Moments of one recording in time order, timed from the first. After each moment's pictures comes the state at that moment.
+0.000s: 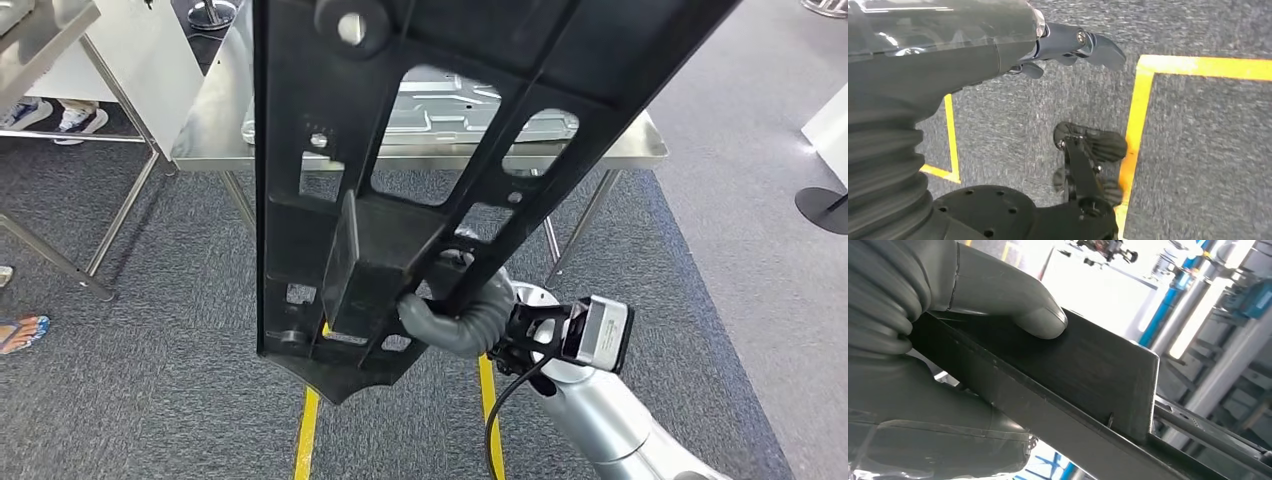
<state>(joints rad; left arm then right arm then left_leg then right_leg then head) -0.10 -0.06 1.22 -0.22 -0.90 -0.06 -0.26 -0.58 -0.07 0.66 -1.68 -0.13 0.34 -0.56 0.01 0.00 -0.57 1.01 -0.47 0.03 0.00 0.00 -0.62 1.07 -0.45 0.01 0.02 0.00</state>
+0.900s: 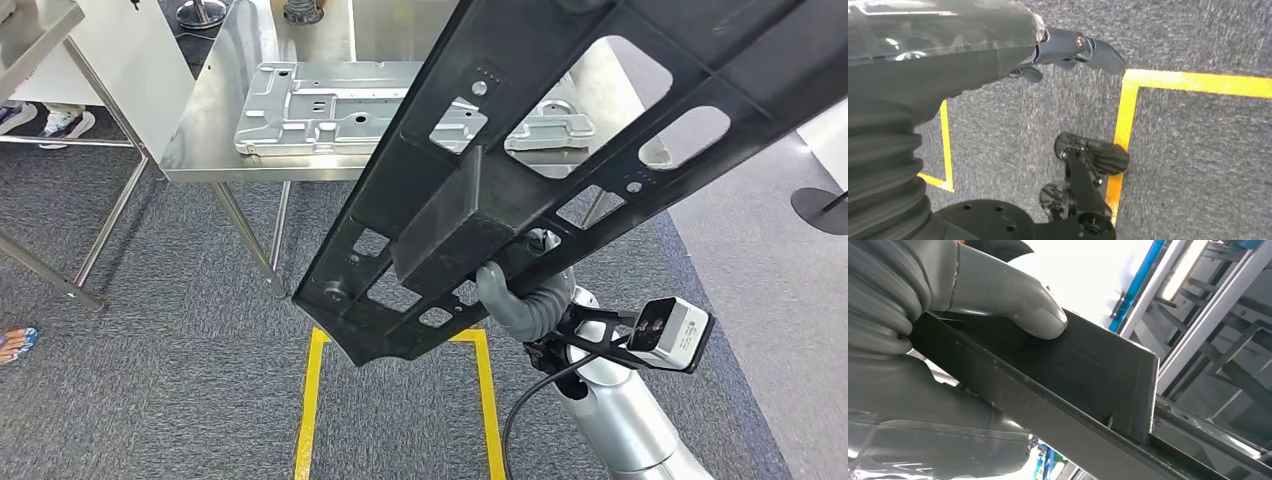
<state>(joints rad) -0.09 -0.06 1.22 -0.22 -0.91 -0.06 -0.26 -0.47 -0.10 0.52 -1.73 -0.14 0.30 -0.64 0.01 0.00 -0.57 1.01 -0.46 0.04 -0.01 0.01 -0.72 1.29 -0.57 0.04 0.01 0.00</state>
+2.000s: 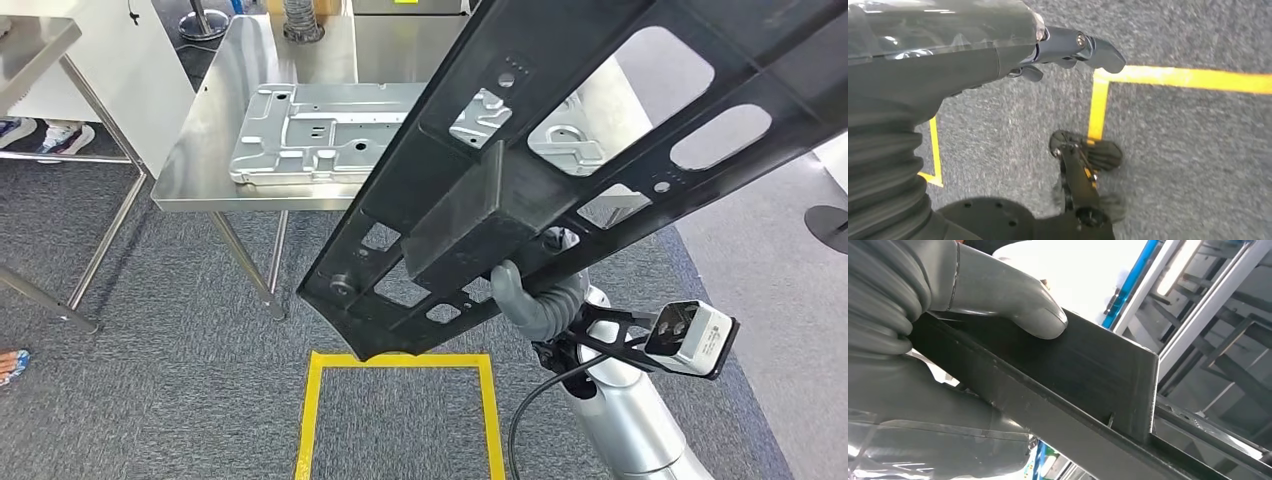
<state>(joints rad) -0.09 -0.05 1.22 -0.22 -0.92 -0.06 -0.26 -0.46 -0.09 0.48 -1.76 -0.13 0.32 -0.64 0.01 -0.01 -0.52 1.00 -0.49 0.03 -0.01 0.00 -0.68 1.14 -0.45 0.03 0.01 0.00</state>
